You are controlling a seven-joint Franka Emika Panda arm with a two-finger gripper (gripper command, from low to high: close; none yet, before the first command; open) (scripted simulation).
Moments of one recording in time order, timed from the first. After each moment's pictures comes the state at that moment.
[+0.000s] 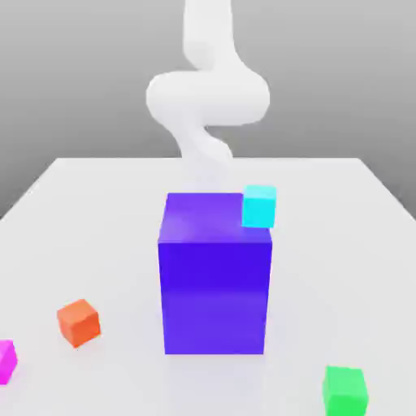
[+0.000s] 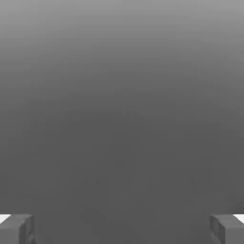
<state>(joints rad) -0.05 -0.71 0.00 -2.30 -0.01 2.33 0.87</state>
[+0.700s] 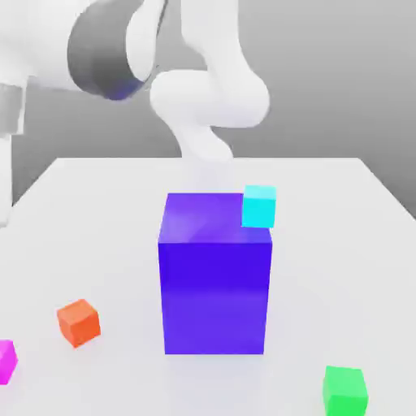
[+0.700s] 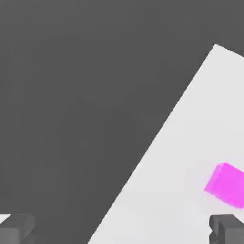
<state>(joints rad) -0.41 0.06 -0.11 -2.28 -0.02 2.55 1.43</state>
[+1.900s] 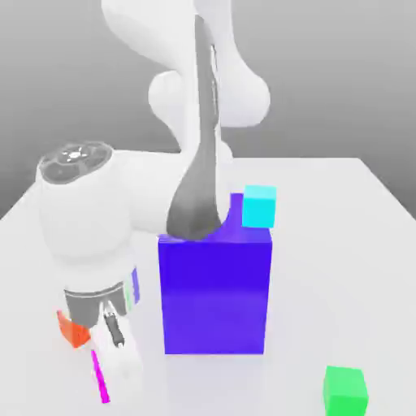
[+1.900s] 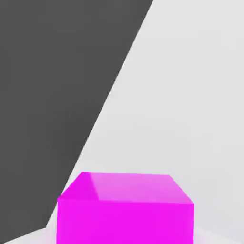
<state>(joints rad) -0.17 0.27 0.08 -2.34 0.00 2.61 1.68</state>
